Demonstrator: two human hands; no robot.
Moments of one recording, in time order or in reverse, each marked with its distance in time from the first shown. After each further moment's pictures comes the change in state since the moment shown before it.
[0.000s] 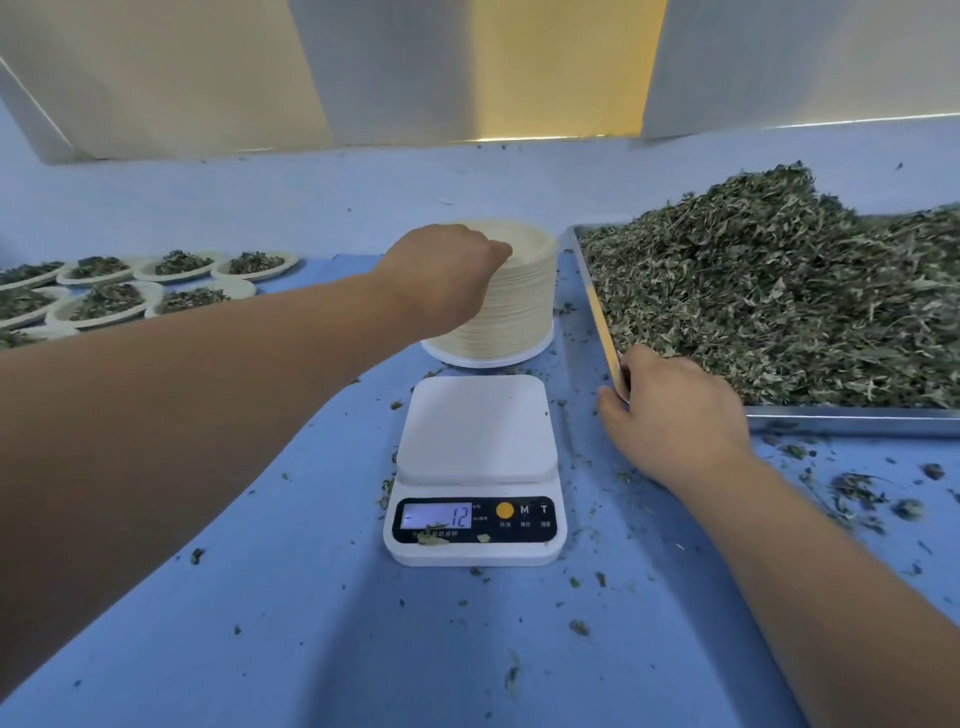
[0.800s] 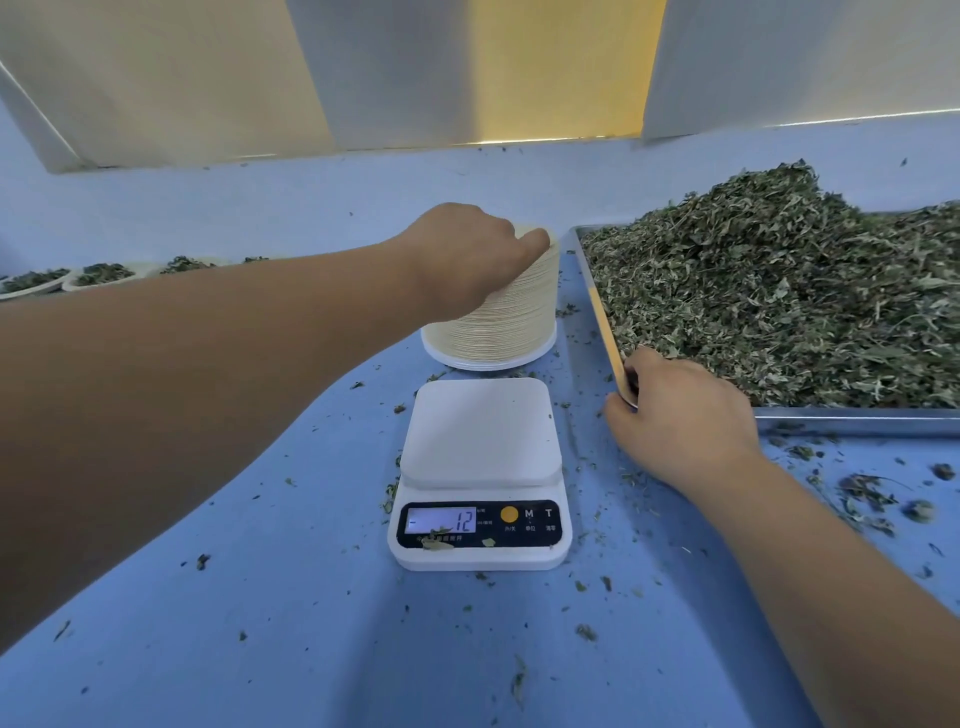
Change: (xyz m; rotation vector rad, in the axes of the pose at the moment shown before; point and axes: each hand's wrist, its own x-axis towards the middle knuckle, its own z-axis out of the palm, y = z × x) left_hand 0.014 0.001 -0.018 0.258 0.027 0.196; right_hand 0.002 0.006 0.001 0.047 -0.011 0.013
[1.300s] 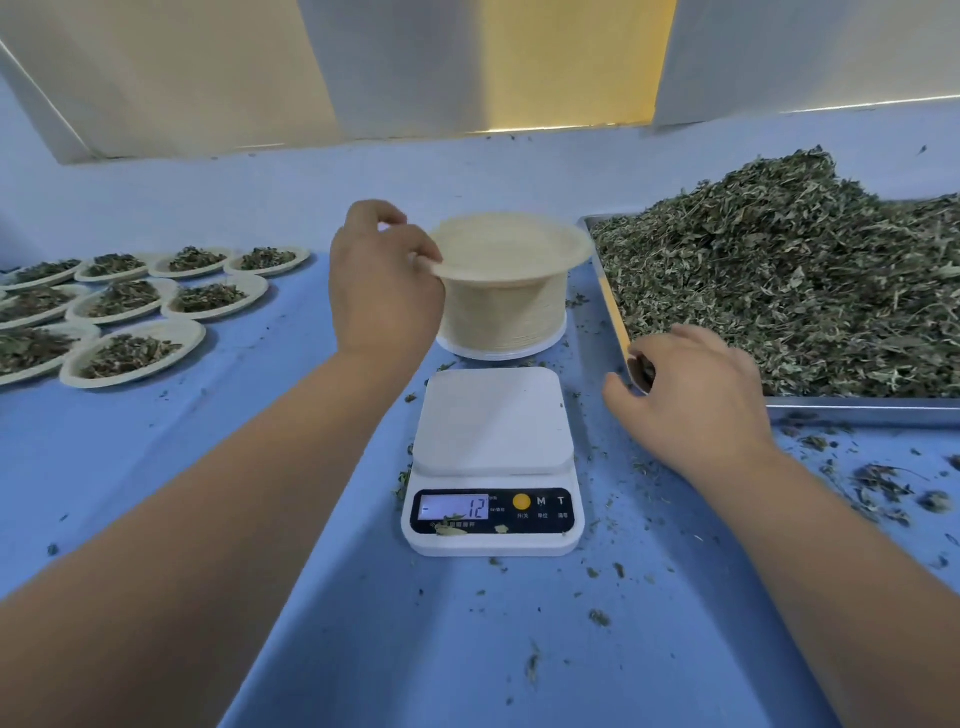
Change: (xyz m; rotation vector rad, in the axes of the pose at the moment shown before) left_hand -0.069 0.025 0.027 -0.778 0.563 -0.914; right_hand -0.003 -0.006 -0.003 0.113 0.093 0.026
